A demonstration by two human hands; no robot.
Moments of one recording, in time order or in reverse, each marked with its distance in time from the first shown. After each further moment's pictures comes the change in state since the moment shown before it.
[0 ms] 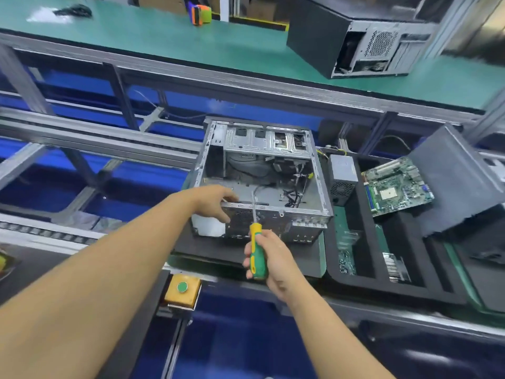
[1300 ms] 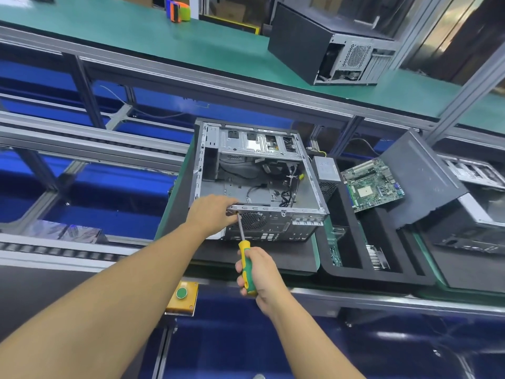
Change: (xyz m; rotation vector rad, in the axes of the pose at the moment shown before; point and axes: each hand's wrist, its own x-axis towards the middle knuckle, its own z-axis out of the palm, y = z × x) left_hand 0.019 -0.027 0.057 0.154 0.581 0.111; right_hand -0.005 0.032 0.055 -0.168 0.314 0.137
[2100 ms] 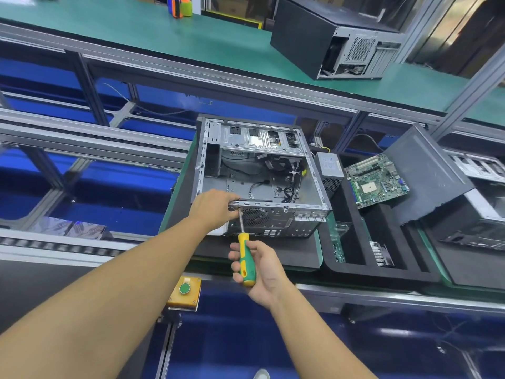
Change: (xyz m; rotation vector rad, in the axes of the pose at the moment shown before) left_hand 0.003 -0.002 0.002 -0.025 -0.012 -0.022; right_hand 0.004 -0.003 0.002 0.485 -0.216 0.175
